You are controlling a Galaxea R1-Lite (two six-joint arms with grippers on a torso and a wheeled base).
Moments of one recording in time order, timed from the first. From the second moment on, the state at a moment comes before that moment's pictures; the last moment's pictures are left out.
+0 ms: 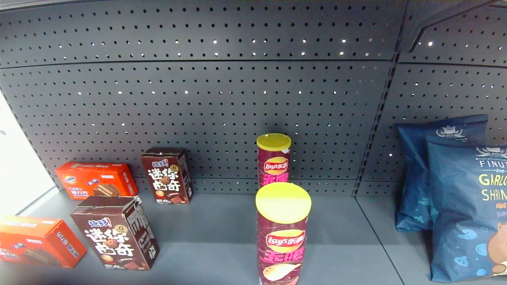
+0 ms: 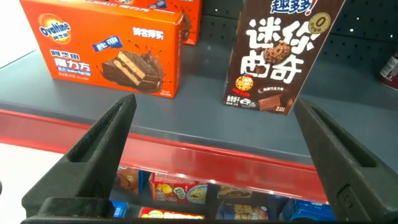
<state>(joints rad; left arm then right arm) -0.13 0.09 0.00 -0.05 0.23 -0.14 -0.22 0.09 0.00 0.00 -0.04 -0.01</state>
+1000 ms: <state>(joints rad) -0.13 0.09 0.00 -0.05 0.23 -0.14 -0.22 0.09 0.00 0.00 -0.04 -0.01</state>
